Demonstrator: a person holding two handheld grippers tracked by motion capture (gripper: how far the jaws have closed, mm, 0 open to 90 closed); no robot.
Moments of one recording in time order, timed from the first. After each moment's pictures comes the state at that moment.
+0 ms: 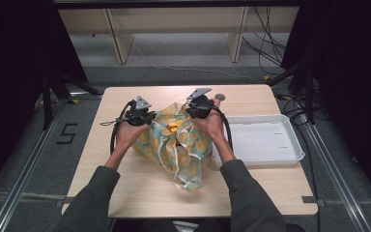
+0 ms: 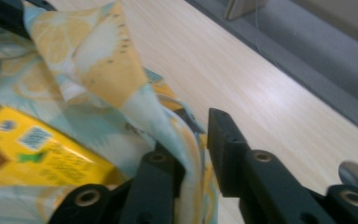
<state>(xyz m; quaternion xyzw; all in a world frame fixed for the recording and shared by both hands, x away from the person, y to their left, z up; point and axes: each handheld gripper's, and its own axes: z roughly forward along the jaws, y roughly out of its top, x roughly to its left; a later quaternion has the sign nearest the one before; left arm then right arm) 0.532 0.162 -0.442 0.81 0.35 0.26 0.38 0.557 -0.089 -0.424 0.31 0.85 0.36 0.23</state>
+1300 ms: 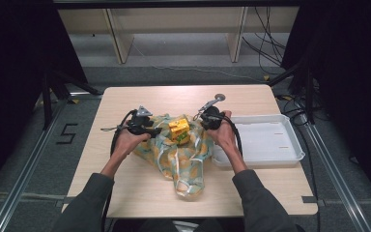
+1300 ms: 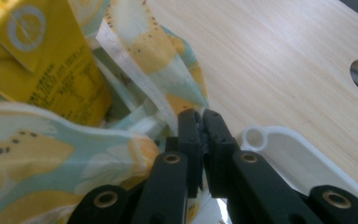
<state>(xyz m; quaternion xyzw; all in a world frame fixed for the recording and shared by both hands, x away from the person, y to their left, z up) 0.502 0.166 -0.449 0.83 0.36 0.20 0.39 0.539 -0.124 -0.456 0.36 0.87 0.28 0.19</state>
